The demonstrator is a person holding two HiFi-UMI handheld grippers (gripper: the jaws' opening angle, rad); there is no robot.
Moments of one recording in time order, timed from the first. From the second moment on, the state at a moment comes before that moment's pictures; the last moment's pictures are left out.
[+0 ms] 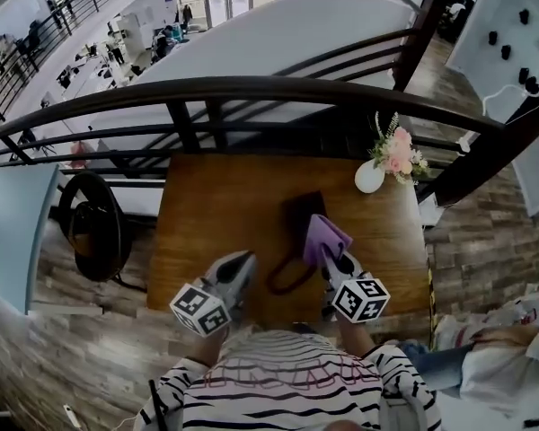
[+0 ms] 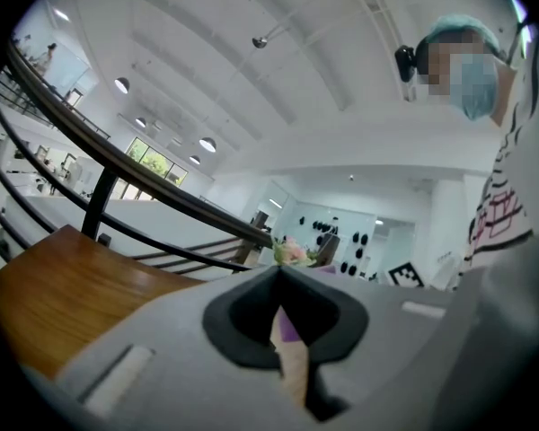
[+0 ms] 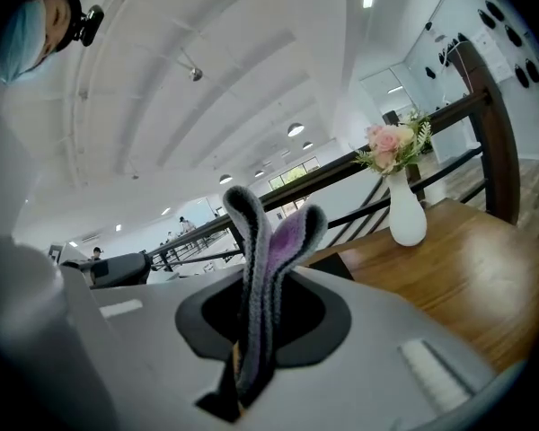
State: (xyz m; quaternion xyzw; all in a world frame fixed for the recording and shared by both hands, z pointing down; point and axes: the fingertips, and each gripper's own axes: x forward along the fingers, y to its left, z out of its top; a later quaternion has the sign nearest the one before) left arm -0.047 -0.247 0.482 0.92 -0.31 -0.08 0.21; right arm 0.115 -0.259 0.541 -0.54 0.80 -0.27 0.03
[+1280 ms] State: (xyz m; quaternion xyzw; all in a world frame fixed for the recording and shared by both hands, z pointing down) left arm -0.042 -0.261 0.496 0.88 -0.41 -0.07 0.21; right arm 0.137 -0.405 0.670 -0.48 0.81 -0.29 -0.15
